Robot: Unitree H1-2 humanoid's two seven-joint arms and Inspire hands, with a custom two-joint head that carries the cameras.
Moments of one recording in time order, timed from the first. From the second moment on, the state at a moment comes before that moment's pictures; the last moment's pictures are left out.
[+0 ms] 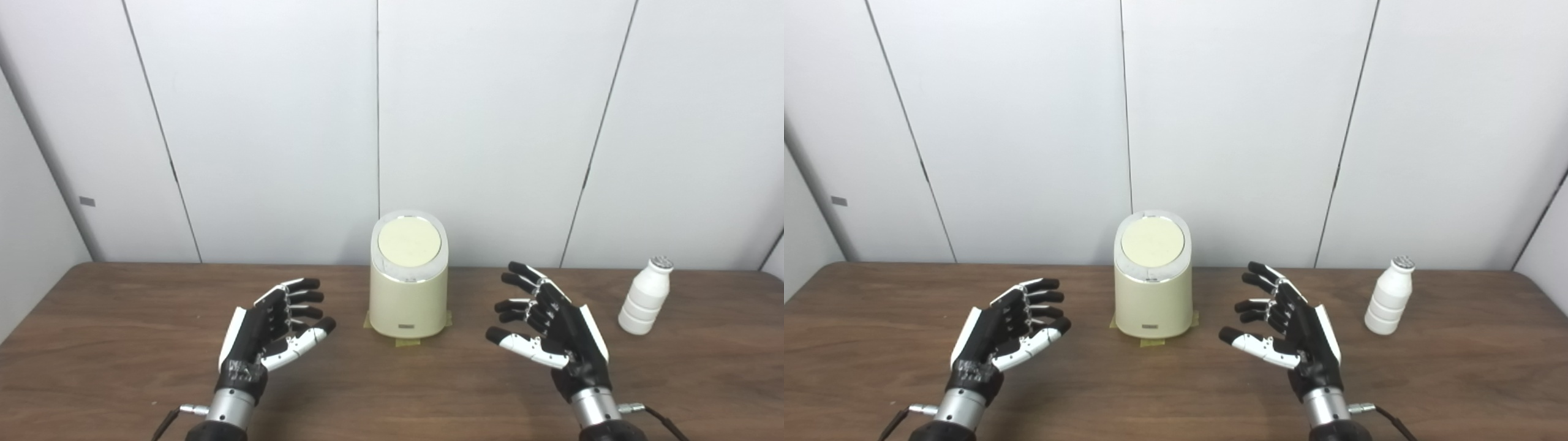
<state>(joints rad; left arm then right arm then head) -0.21 0.11 0.07 -0.01 0.02 0.01 -0.08 -0.25 -0.05 -0.04 0.07 0.02 -0.08 0.02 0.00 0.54</state>
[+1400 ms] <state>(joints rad) -0.56 0.06 -0.03 0.14 0.23 0.15 0.05 -0.25 -0.05 -0.04 0.08 0.01 -0.08 0.03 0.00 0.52</state>
